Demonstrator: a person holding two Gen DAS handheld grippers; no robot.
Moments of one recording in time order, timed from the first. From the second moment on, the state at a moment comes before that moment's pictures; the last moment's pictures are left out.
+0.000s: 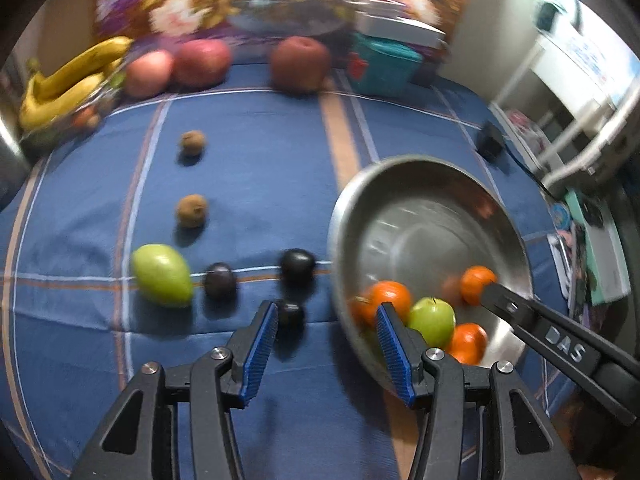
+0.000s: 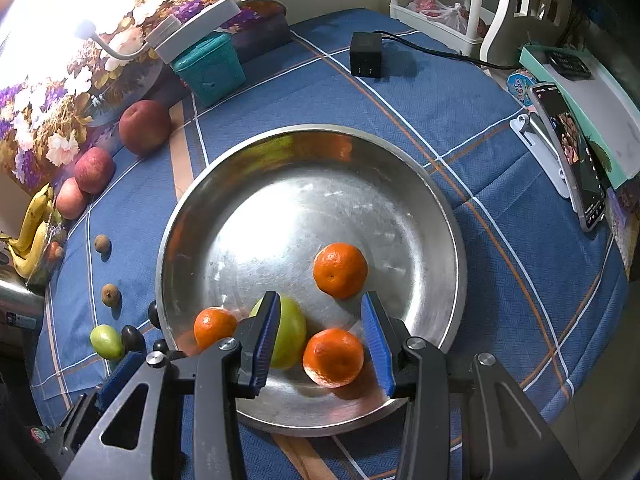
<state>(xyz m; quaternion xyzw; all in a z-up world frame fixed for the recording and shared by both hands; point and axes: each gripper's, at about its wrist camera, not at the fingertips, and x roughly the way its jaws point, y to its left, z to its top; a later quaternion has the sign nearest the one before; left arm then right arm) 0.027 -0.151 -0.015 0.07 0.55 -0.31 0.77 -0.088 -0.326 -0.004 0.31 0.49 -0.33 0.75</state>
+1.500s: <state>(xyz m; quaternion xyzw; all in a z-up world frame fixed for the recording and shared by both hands) 0.093 -0.025 -0.022 -0.01 0.59 -0.11 0.80 -0.020 -0.232 -0.008 0.17 0.54 -0.23 0.79</state>
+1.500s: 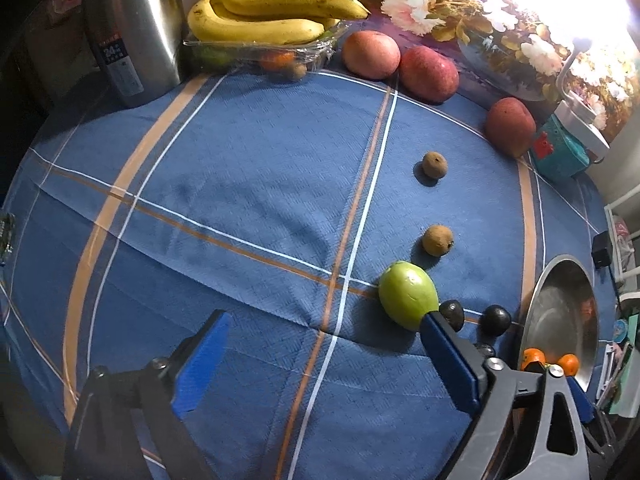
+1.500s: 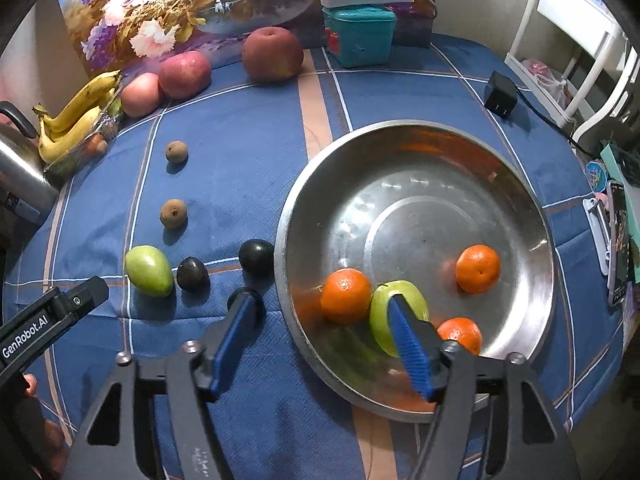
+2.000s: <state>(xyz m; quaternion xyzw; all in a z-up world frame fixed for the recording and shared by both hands) 0.097 -0.025 -0.017 0.04 0.55 -0.11 0.83 -0.016 -0.227 -0.002 0.17 0.50 -0.23 0.82</state>
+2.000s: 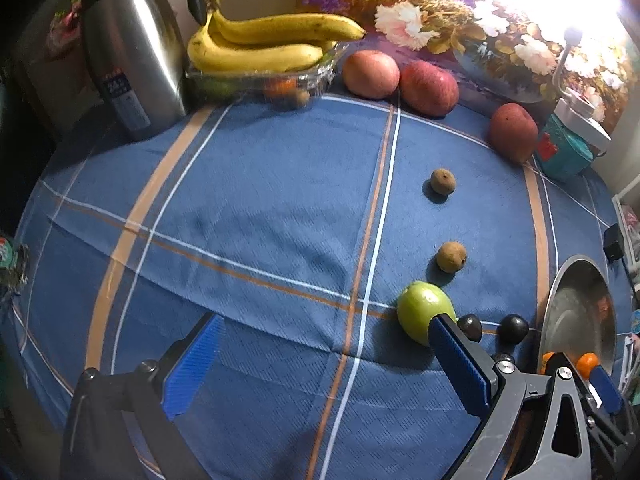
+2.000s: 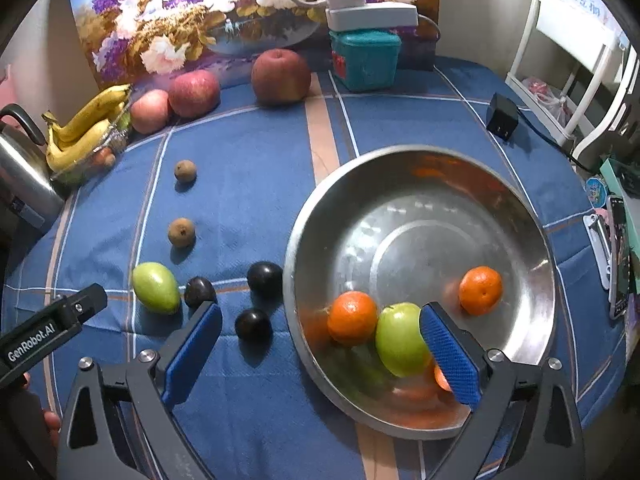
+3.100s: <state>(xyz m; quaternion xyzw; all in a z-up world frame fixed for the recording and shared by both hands) 0.138 -0.018 -0.017 0.05 0.52 -0.11 0.84 0.036 -0.193 0.004 0.15 0.46 -0.20 0.85</state>
